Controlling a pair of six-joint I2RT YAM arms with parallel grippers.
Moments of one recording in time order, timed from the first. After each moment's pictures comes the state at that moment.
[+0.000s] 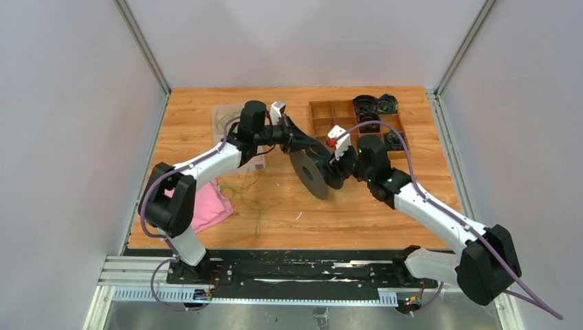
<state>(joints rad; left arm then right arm) -0.49 1.68 1.14 0.22 0.78 -1.34 0.57 1.19 0.82 -0.08 -0.20 -0.29</state>
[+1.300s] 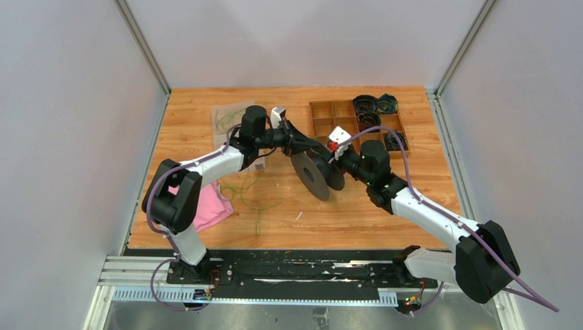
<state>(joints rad) -0.49 1.71 1.08 0.36 0.79 -1.48 0.57 1.19 0.67 0.28 -0.20 -0.35</state>
